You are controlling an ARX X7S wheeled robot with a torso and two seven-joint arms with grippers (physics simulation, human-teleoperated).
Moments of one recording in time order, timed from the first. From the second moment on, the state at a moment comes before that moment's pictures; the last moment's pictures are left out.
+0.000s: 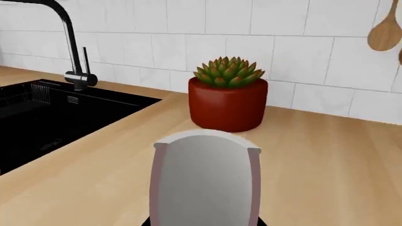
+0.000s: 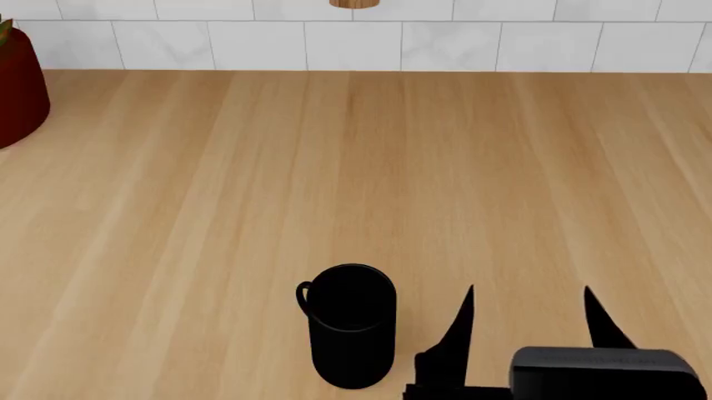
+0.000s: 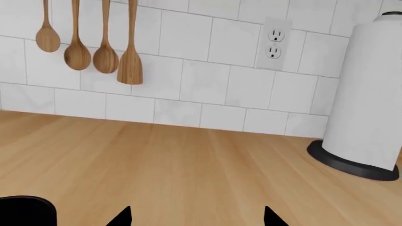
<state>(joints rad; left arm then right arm) -0.08 -0.77 -0.14 0.56 -0.95 -0.58 -0.82 0.13 0.33 -0.15 -0.59 0.24 0.57 0.36</state>
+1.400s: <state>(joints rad) -1.10 -0.28 0.48 0.27 -1.38 -1.04 -0.62 0.13 0.48 0.04 -0.84 0.59 0.92 0.27</state>
